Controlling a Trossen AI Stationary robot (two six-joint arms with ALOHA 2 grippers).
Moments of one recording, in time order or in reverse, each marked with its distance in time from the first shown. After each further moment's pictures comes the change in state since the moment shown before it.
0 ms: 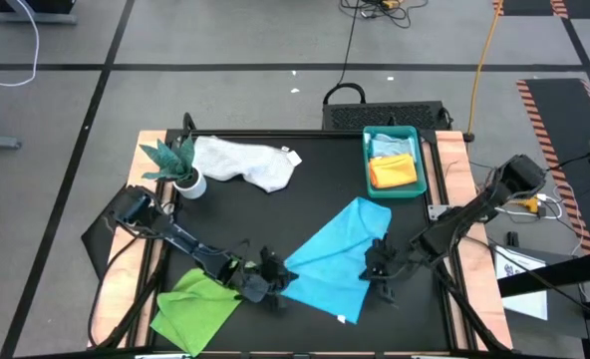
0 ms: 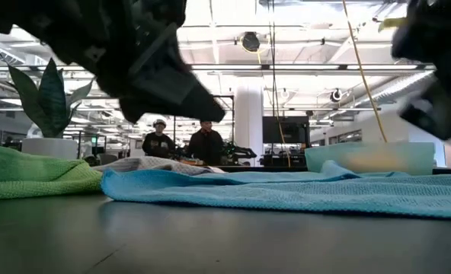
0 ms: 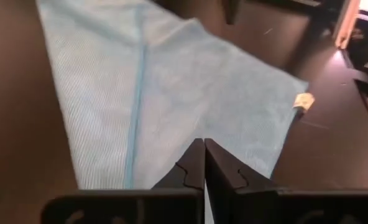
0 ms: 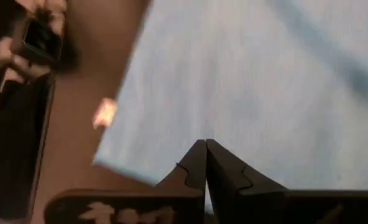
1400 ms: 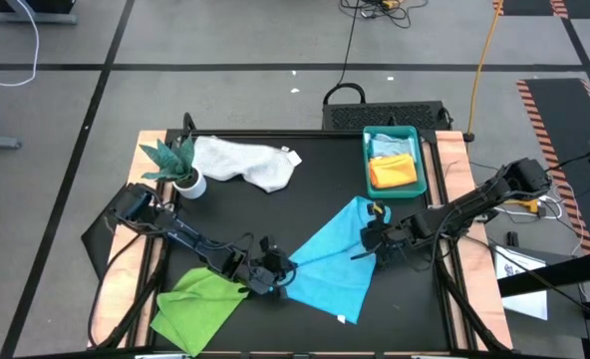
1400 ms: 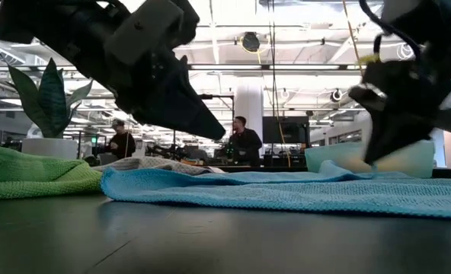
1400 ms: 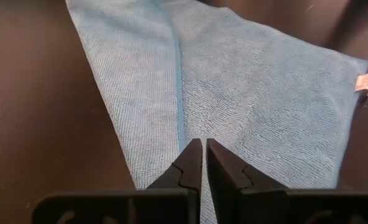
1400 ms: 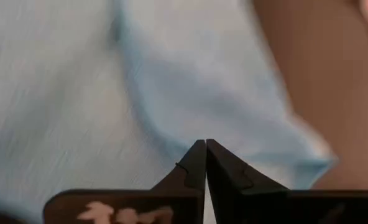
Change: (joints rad) left arm 0.047 -0.006 -0.001 -0.086 -0.014 0.098; right arm -0.272 -0.023 0.022 -0.353 0.263 -0.831
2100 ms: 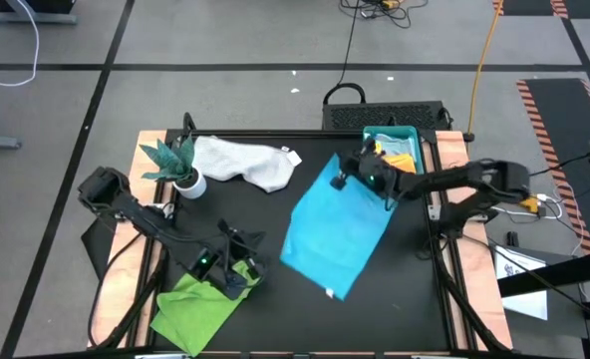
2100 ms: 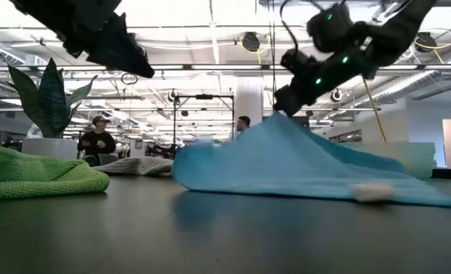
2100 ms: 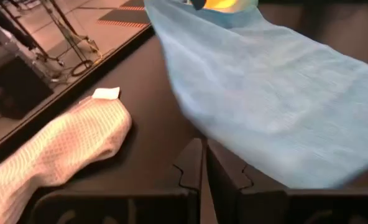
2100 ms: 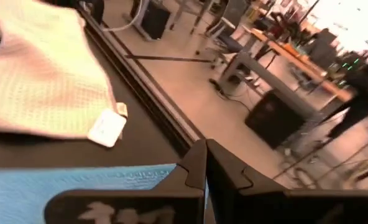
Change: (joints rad) left arm -0.103 -0.297 0.001 -0.673 -0.494 -0.301; right arm -0.641 0.207 0.086 0.914 0.117 -0.217
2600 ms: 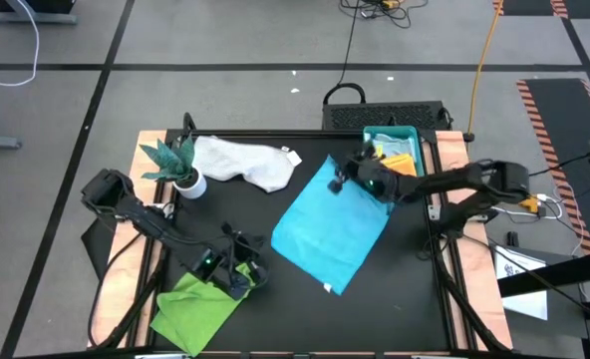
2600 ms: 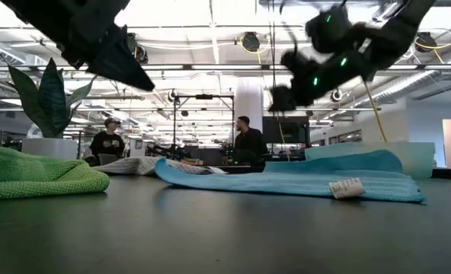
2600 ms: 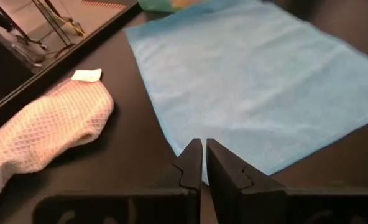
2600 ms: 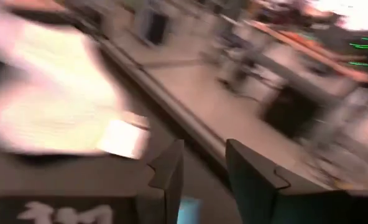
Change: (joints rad) left arm 0.011 0.036 -0.001 0.020 0.082 -0.018; right arm 0.047 0.003 0.000 0.006 -0.004 0.146
